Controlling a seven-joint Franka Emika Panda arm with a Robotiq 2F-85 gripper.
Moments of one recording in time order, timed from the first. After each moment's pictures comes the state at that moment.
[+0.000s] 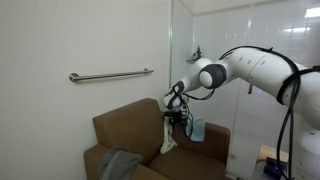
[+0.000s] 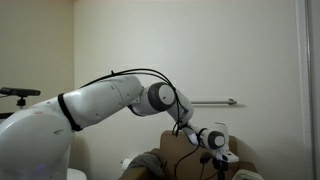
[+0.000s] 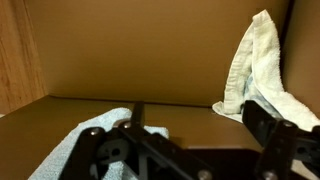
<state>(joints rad) -0.20 1.16 -0.24 -1.22 0.18 2.20 0.96</state>
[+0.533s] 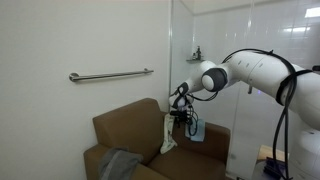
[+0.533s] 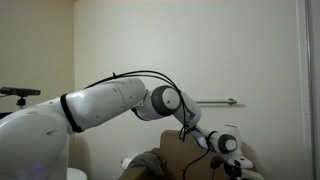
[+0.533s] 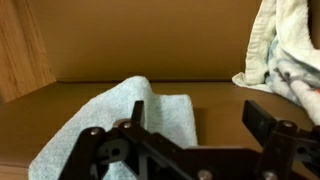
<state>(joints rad) -0.28 1.21 -0.26 -1.15 0.18 2.19 0.96</state>
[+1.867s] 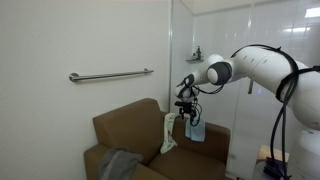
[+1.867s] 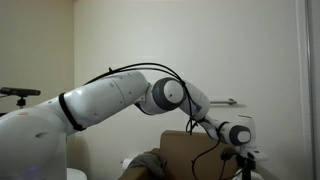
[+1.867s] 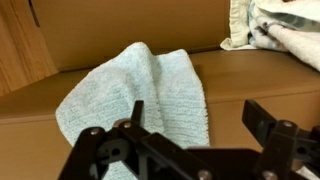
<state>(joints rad) -0.38 1.13 -0.24 -1.13 0.21 2.16 0.96</state>
